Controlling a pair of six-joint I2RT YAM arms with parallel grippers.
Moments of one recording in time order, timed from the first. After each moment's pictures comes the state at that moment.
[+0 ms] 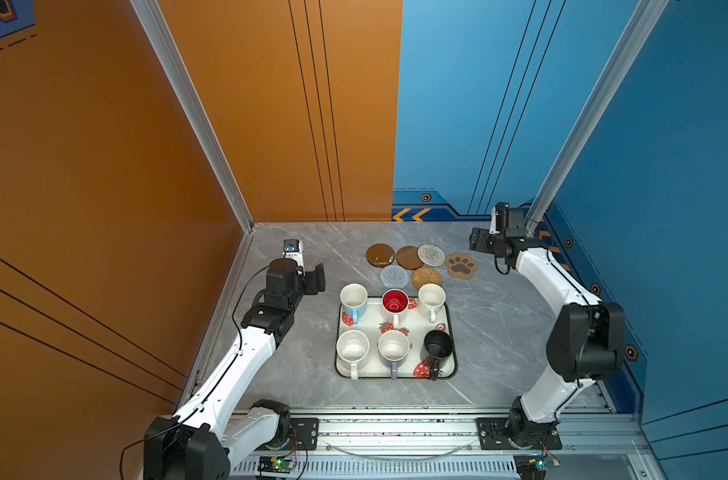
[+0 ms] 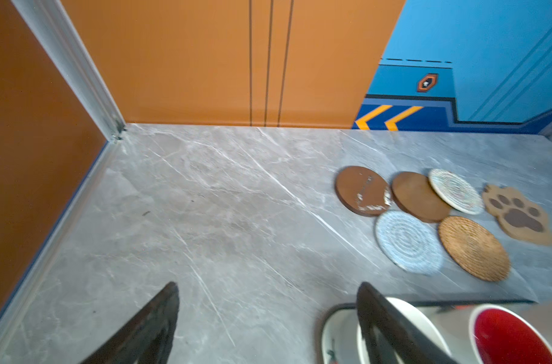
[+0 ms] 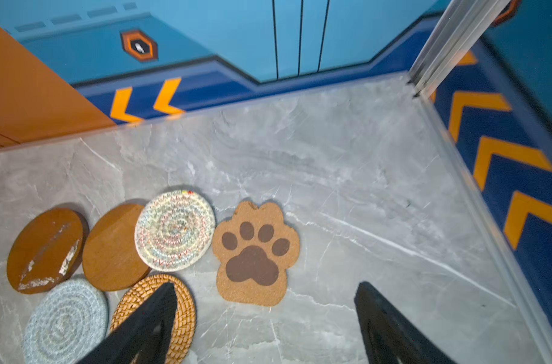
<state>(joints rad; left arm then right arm) -0.25 1.06 0.82 -0.20 -0.14 -0.18 0.06 1.80 1.50 -0.48 0.08 0.21</state>
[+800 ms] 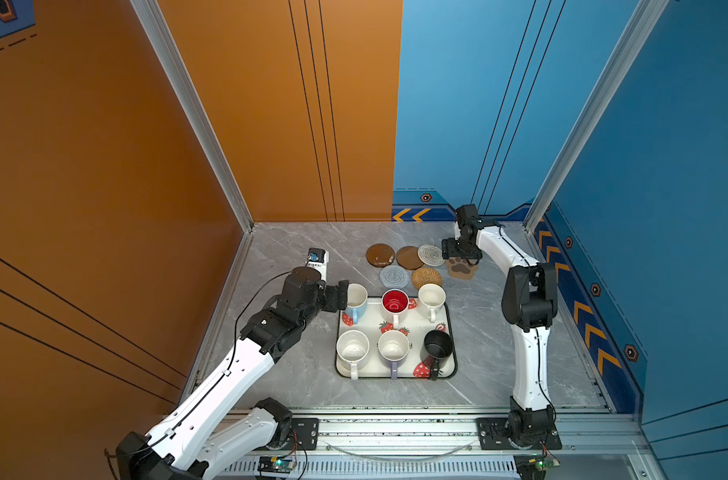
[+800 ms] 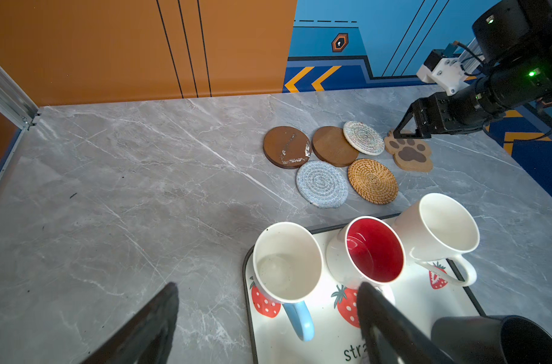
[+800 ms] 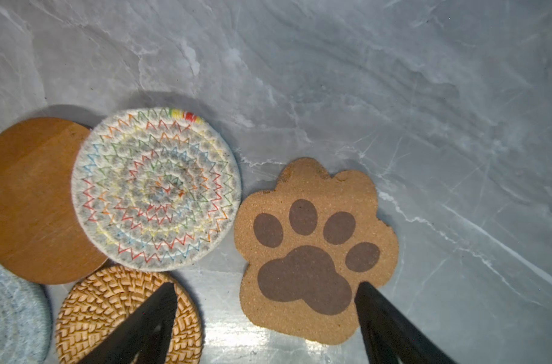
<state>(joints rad) -0.52 0.97 0.92 -0.47 -0.21 -0.26 0.15 2.27 1.98 -0.86 0.06 0.12</state>
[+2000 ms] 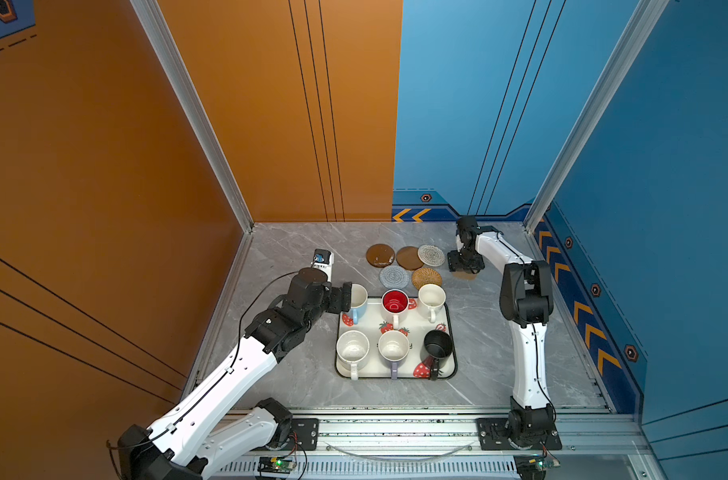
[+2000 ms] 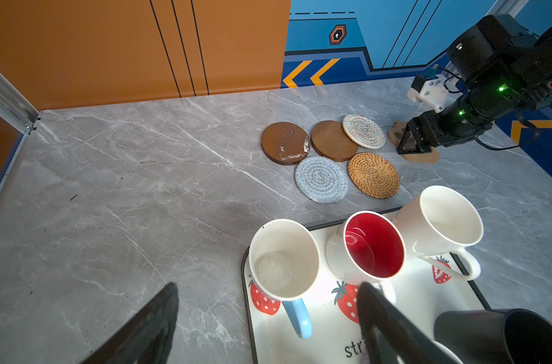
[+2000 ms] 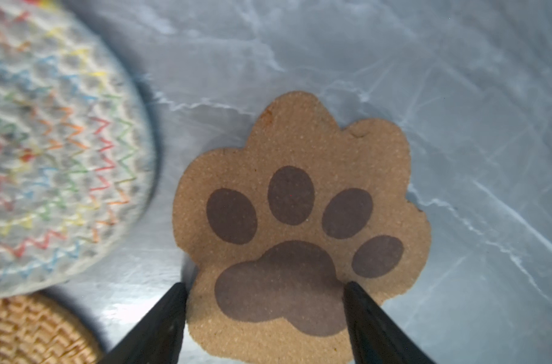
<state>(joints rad) -0.56 0.99 0.93 -0.48 -0.25 -0.26 0.11 2.35 1.96 -0.90 0.10 0.07</state>
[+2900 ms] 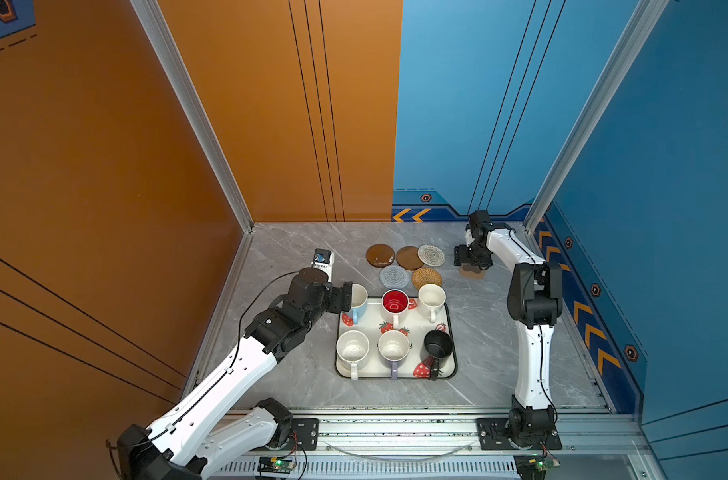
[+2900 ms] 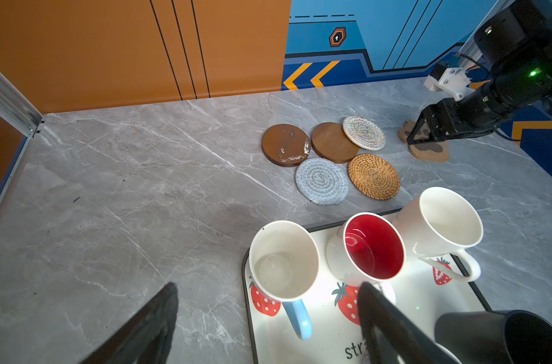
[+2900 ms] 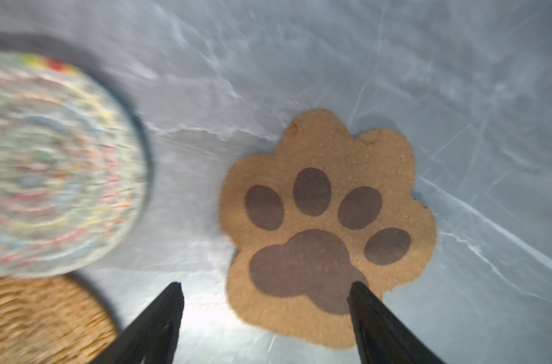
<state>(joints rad) -0.58 0.99 0.94 -0.48 -0.26 -0.26 0.07 2.29 1.98 -0.90 0.01 0.09</state>
